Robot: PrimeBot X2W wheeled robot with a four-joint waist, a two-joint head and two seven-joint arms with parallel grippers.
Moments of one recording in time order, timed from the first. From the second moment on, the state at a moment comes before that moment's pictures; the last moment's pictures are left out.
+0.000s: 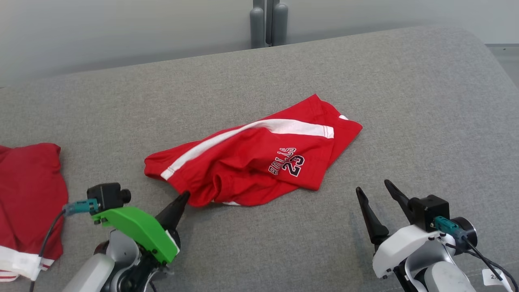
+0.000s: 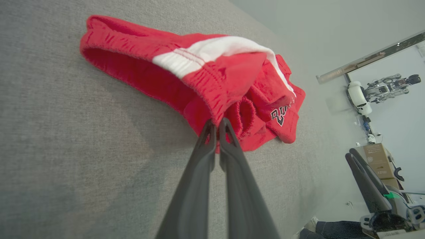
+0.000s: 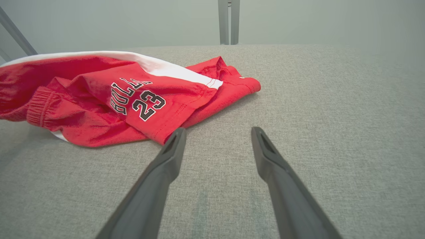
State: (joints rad) left arm -0.32 0.38 -0.58 0.24 -1.24 0.06 0.11; right arm -0.08 -0.09 0.14 0.18 0.14 0.13 -0.05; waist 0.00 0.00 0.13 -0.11
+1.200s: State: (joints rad) left arm -0.17 0.39 -0.44 0.10 -0.81 0.31 -0.26; right arm -0.09 -0.09 0.00 0.12 0.13 0.13 -0.13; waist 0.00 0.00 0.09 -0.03
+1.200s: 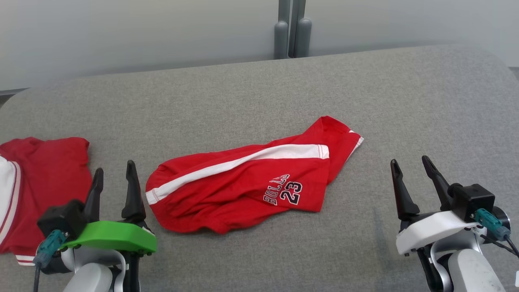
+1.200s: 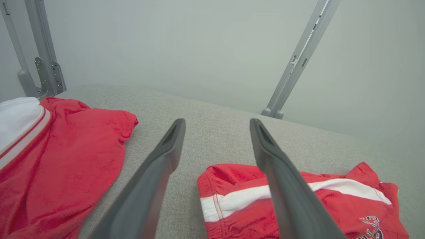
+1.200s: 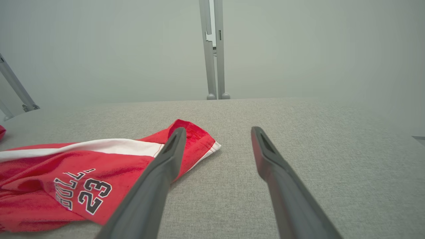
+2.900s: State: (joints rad) left arm -0.02 0.16 -0.19 0.36 -0.35 -0.12 -0.21; right arm -0.02 -0.11 0.11 0.22 0.17 0.13 -0.13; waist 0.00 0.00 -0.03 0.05
